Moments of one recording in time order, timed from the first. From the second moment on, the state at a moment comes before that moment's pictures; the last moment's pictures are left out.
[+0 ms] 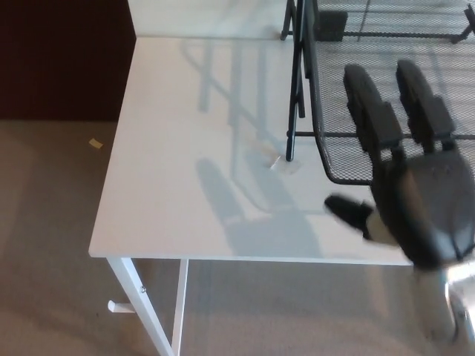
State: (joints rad) left_arm 0.14 0.61 0.48 0.74 -0.33 -0.10 -0.50; right_arm -0.01 -0.38 0.38 -0.24 -0.98 0.03 -0.43
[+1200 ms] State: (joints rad) left_arm 0.10 0.61 0.47 0.77 -0.33 -0.10 -0.50; right_arm 0.58 -0.55 0.27 -0.36 -0.96 -0.31 -0.64
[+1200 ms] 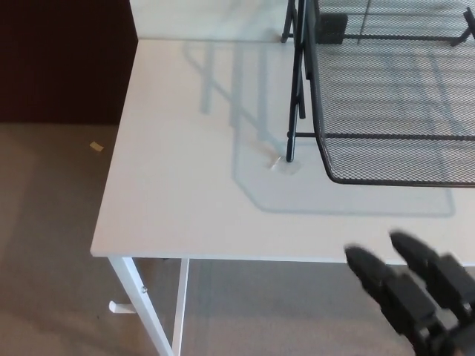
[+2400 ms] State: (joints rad) left_arm 0.08 0.57 0.40 0.84 -0.32 -0.10 -0.51; right_arm 0.46 -0.40 0.01 0.36 -0.41 -0.48 -0.35
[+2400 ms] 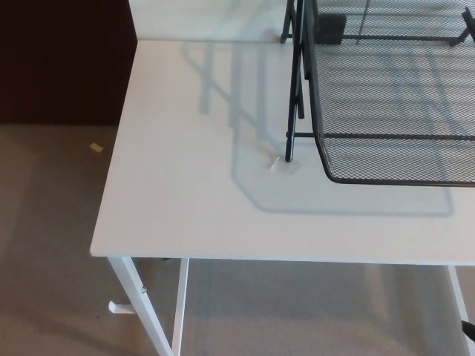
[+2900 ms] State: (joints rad) left_arm 0.07 0.57 0.37 0.84 -0.32 -0.10 -0.49; right_arm 0.38 -0.34 -0.07 0.41 -0.17 -0.47 -0.13
